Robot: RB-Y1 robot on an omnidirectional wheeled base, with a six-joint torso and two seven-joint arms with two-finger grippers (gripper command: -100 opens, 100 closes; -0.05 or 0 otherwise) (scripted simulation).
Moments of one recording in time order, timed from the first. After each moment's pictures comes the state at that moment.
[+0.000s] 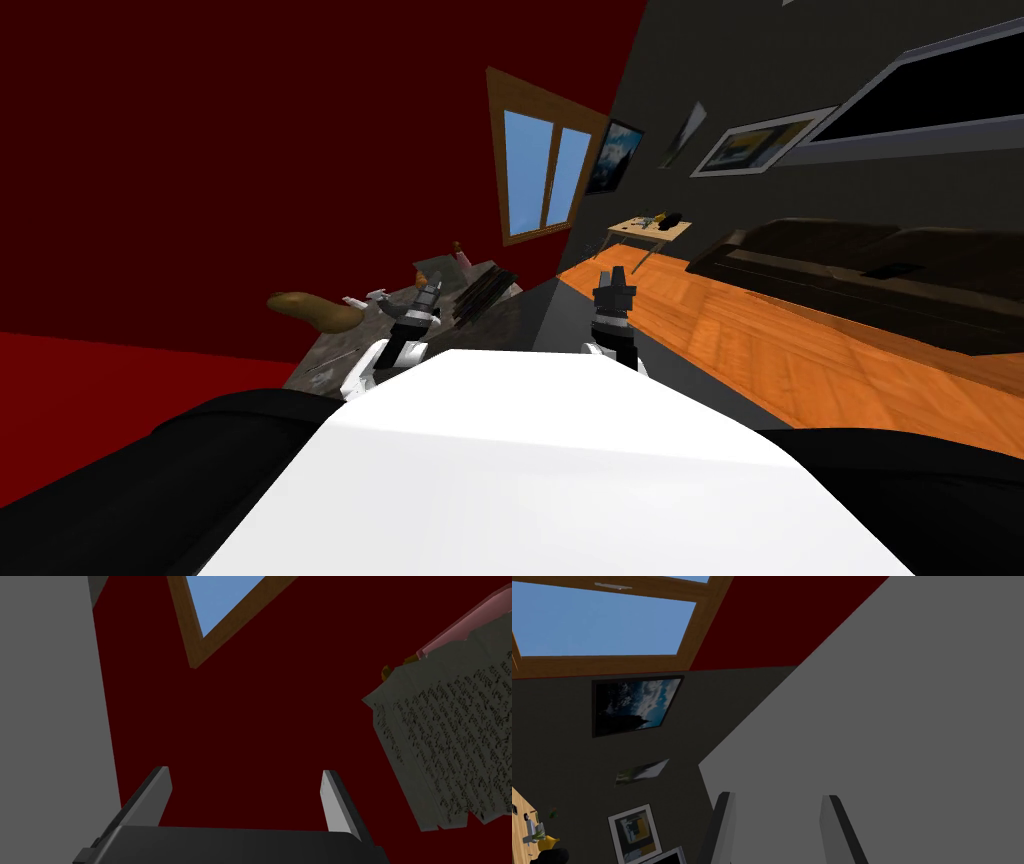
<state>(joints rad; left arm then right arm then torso) 0.54 0.49 0.17 -2.20 0.01 -0.25 -0.12 0.52 -0.02 -0.01 -2.23 -0.01 -0.50 0.02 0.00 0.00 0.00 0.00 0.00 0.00</state>
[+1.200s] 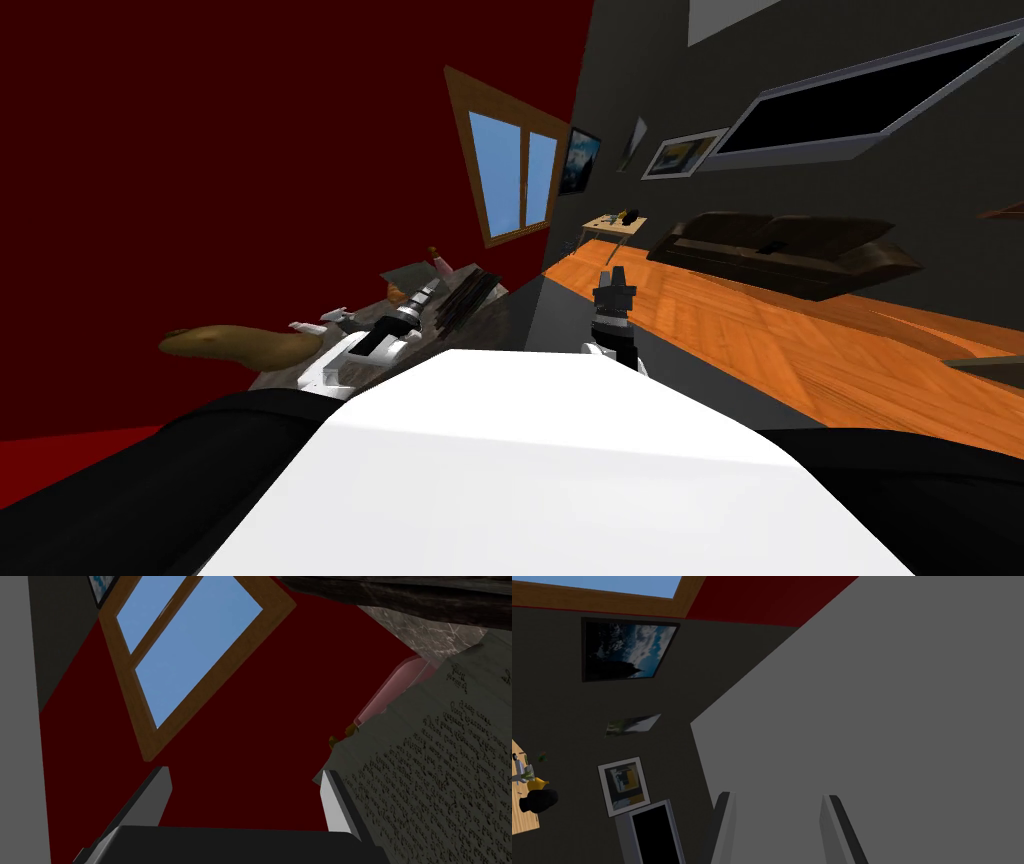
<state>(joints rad) 0.59 0.80 0.22 -2.14 0.19 0.01 -0.16 0.52 -0.02 -0.01 -2.23 -0.01 -0.50 0.02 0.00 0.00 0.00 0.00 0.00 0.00</state>
